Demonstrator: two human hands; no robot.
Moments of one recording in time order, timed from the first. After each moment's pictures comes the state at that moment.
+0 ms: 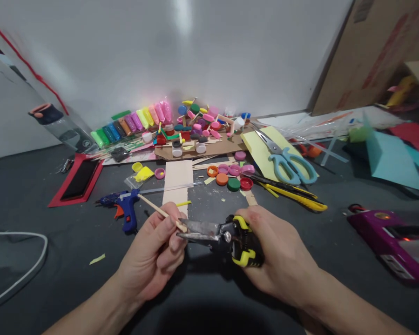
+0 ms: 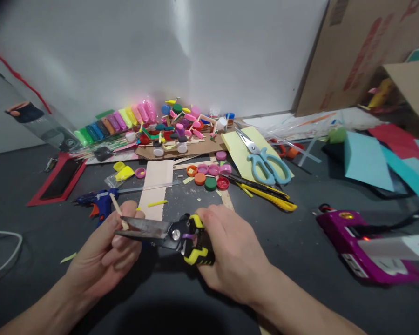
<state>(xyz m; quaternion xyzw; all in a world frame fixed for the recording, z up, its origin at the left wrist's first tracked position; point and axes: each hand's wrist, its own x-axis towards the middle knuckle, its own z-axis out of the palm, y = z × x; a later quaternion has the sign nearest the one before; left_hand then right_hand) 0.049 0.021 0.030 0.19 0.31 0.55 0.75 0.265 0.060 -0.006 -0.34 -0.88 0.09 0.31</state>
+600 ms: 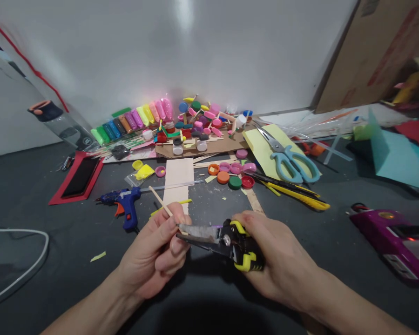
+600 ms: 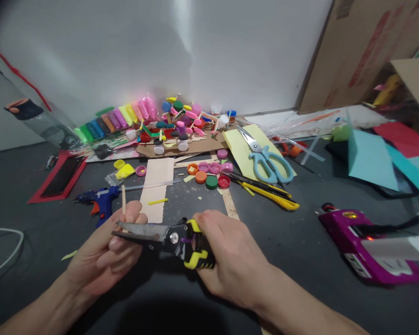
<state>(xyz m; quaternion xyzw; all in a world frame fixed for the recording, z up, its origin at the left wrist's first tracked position) 0.046 0.020 0.032 0.18 0.28 0.52 0.78 0.265 0.055 -0.003 -0.32 -0.89 0.16 0.27</state>
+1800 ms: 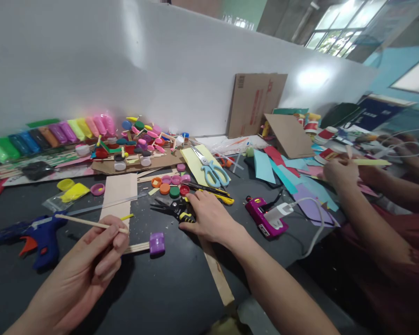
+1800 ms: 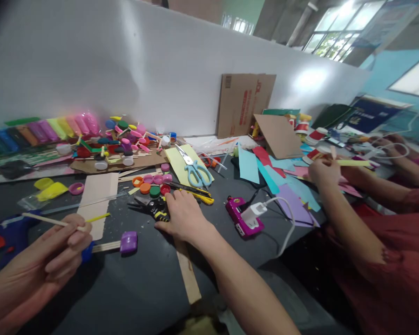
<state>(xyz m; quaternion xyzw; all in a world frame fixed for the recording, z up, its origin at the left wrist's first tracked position) 0.052 0.020 0.026 0.17 0.46 0.50 0.71 0.290 0.090 0.004 -0.53 -0.84 0.07 0.07</state>
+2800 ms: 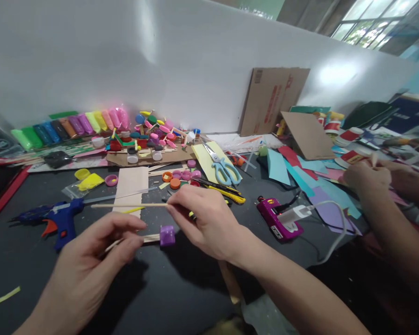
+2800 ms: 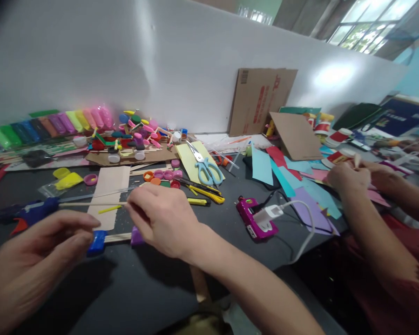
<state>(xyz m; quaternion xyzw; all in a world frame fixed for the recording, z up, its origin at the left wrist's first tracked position) 0.044 0.006 0.026 0.53 0.57 0.47 0.41 0.249 0.069 0.051 -0.30 -0.88 0.14 0.35</state>
